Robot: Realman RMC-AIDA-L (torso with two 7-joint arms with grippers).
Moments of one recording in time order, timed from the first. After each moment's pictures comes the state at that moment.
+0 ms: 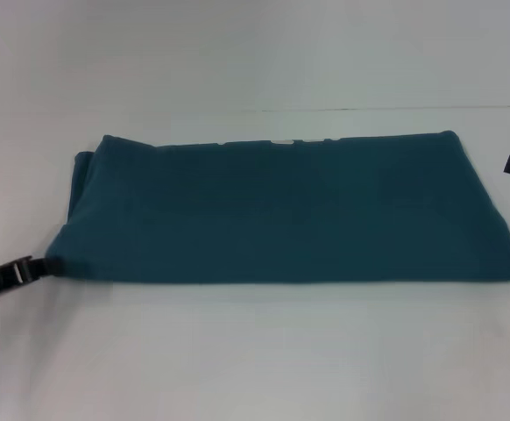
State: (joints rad) left arm -0.44 -2.13 0.34 0.76 2.31 1.27 -2.06; right arm 0.50 1.97 -0.39 -0.64 -2.07 -1.31 1.89
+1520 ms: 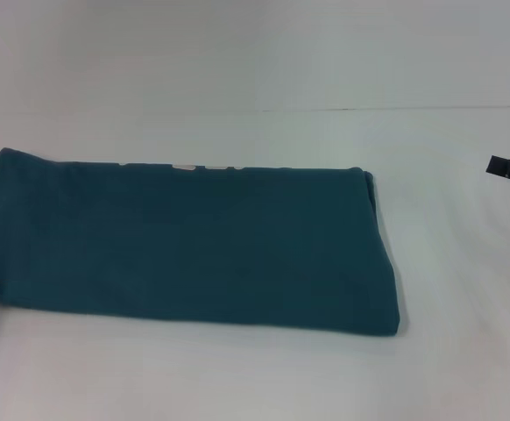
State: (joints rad) left arm -0.34 -2.08 0.15 0.94 2.31 1.38 -2.09; right arm 0.51 1.99 -0.40 -0.63 -2.07 -1.28 1.88
